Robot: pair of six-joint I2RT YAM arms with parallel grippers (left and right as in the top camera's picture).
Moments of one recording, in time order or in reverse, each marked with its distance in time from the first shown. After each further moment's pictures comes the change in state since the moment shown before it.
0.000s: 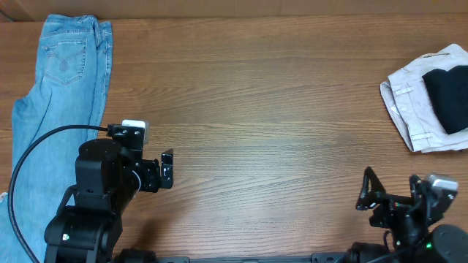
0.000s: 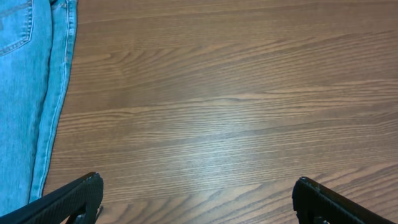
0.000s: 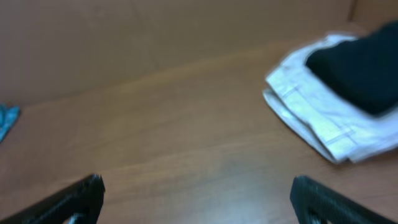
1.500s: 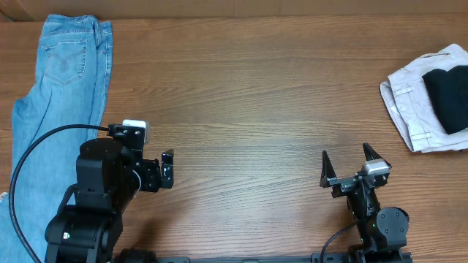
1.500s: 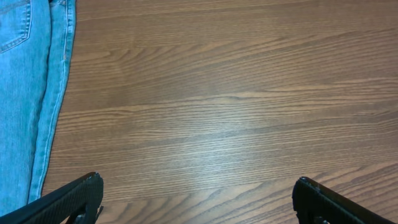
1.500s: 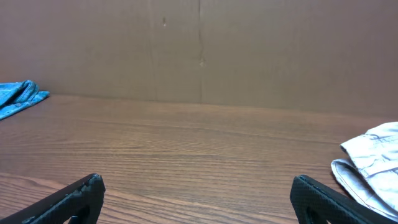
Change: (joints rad) left arm 0.000 0.004 -0.003 0.000 0.000 0.000; right arm 0.205 -0.179 -0.756 0.896 -0.003 -0.189
